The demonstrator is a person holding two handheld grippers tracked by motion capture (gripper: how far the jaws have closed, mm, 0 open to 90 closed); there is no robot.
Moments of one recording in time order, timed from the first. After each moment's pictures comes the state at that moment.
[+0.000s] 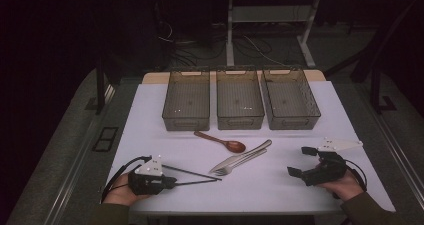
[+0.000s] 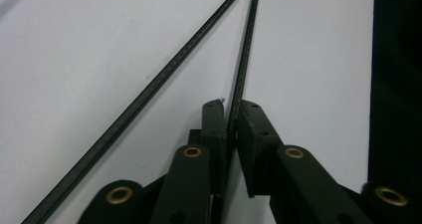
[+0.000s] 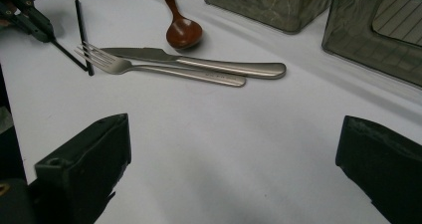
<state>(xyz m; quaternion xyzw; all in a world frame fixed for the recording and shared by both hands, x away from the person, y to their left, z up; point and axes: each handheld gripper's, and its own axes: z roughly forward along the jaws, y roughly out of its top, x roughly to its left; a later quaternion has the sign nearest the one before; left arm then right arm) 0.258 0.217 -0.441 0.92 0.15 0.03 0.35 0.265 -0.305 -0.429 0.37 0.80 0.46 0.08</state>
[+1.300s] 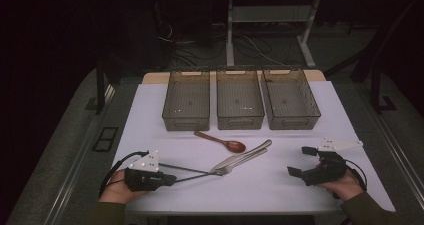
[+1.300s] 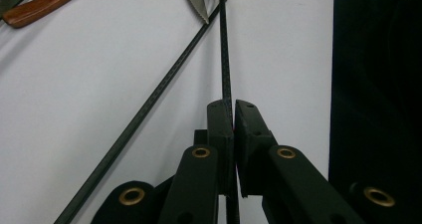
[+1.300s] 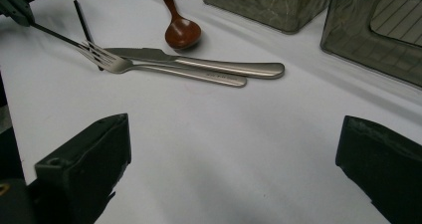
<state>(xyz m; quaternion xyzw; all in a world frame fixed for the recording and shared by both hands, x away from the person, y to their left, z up) 0.260 0.218 -0.416 0.92 0.13 0.01 0.38 0.265 -0.305 -0.429 0.37 0.80 0.46 0.08</state>
